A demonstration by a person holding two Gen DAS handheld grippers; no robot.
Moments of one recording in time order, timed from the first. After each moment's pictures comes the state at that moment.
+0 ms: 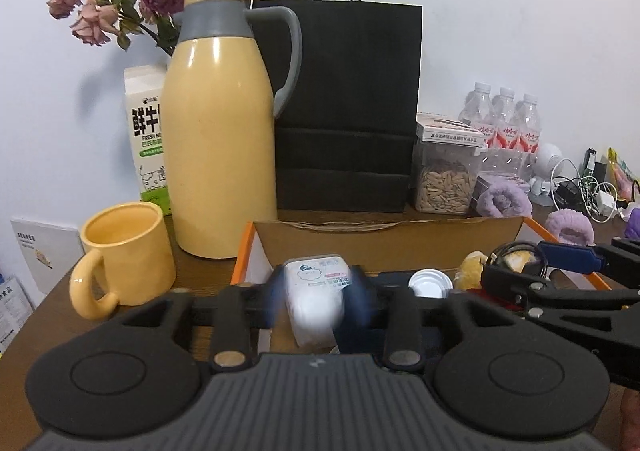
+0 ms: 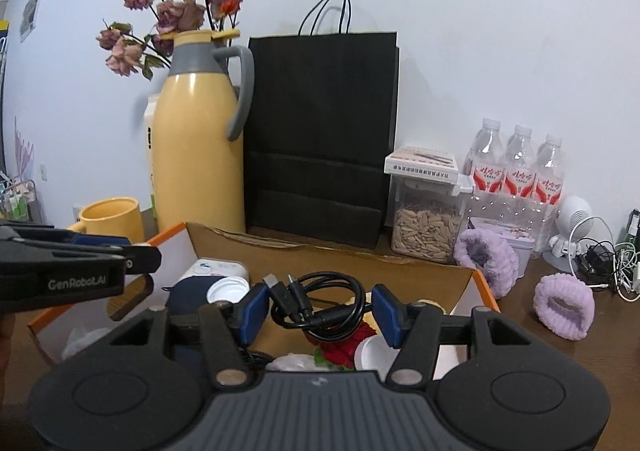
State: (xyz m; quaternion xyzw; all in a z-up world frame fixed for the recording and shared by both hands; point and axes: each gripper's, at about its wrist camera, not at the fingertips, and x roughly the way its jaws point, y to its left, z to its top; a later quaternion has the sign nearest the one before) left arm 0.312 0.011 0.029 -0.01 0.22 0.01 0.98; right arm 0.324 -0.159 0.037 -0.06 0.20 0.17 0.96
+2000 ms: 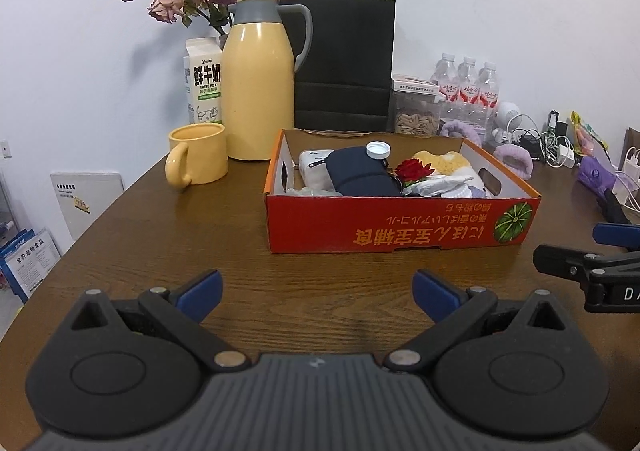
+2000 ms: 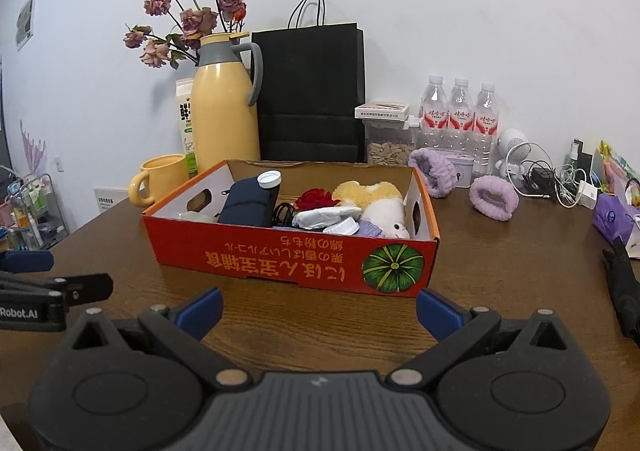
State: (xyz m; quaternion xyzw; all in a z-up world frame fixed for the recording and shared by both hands) left arm 0.097 -0.003 0.029 -0.01 0.26 0.02 0.97; right arm 0.127 -0.226 0.045 -0.02 0.25 0.16 0.96
